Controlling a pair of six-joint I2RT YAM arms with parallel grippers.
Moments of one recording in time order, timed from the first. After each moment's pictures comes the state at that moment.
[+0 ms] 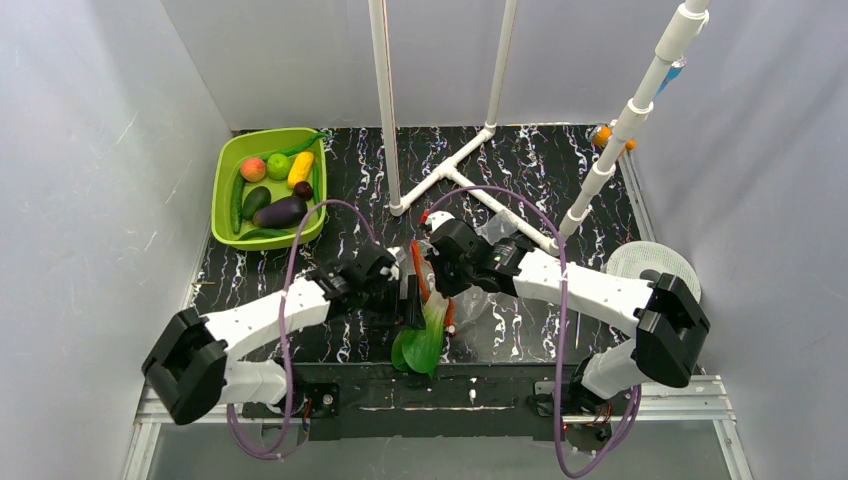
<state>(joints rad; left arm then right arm) -0.76 1.28 0.73 -0.51 0.29 -0.74 1.01 1.45 1.09 -0.54 0.09 0.41</state>
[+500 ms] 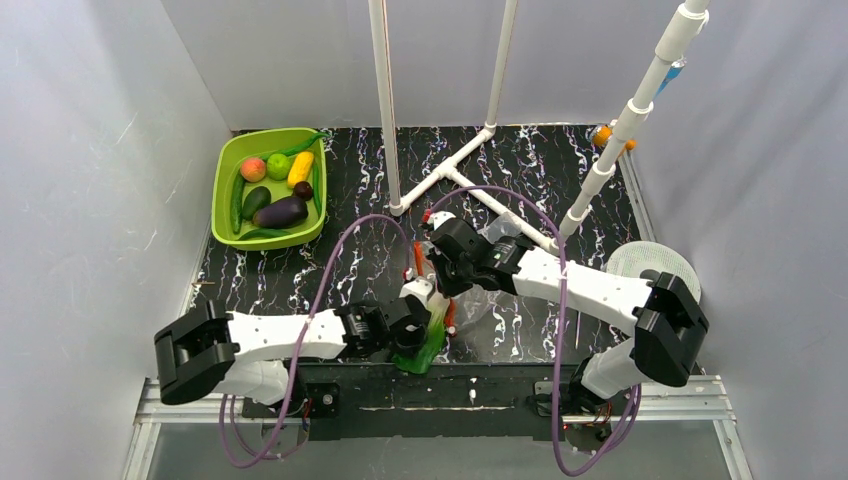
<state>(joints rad) -1.19 1.30 0.59 -0.28 -0.23 -0.64 0.99 1.47 1.10 -0.57 0.08 0.44</state>
